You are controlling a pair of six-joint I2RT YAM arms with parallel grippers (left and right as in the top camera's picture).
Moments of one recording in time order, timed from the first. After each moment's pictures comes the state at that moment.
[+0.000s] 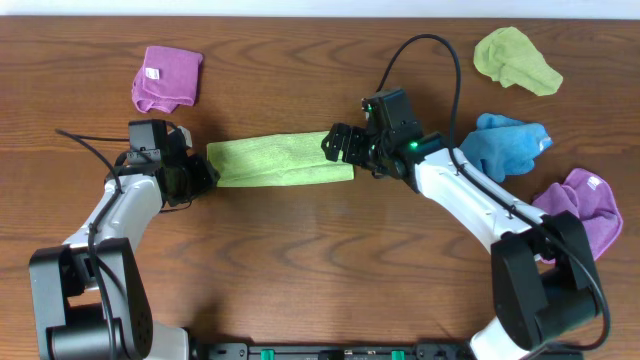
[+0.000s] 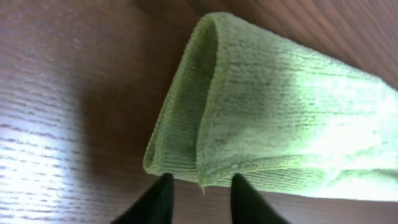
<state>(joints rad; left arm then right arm) 0.12 1.64 0.86 -0.40 0.36 -0.36 0.43 1.78 1.15 -0.33 -0.26 0.67</state>
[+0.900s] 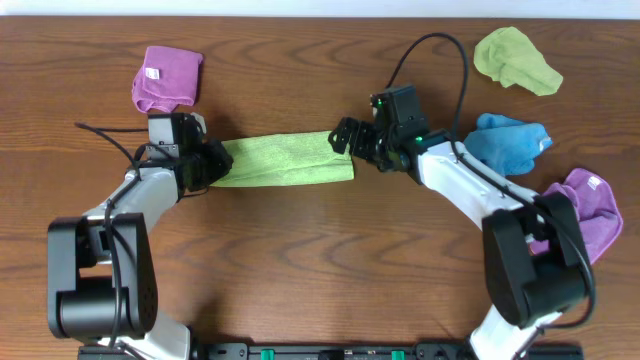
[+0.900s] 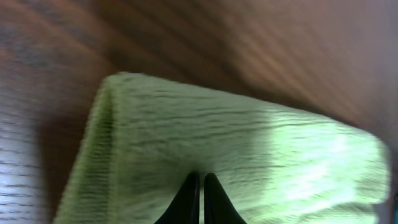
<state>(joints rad) 0.05 1.76 0.87 -0.16 0.41 -0.49 0.37 1.88 1.15 -0.25 -0.32 0.67</state>
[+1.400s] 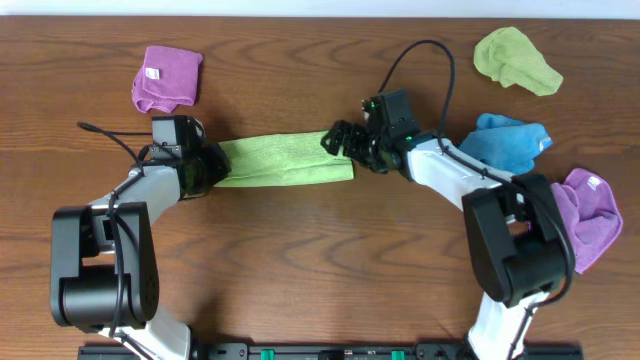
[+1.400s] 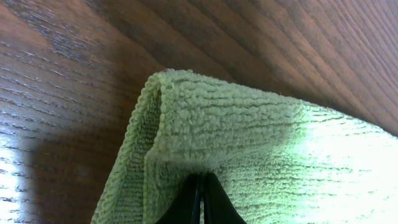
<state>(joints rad) 0.05 1.80 0.87 -0.16 0.35 -0.49 0.38 1.99 1.17 -0.16 -0.39 0.71</state>
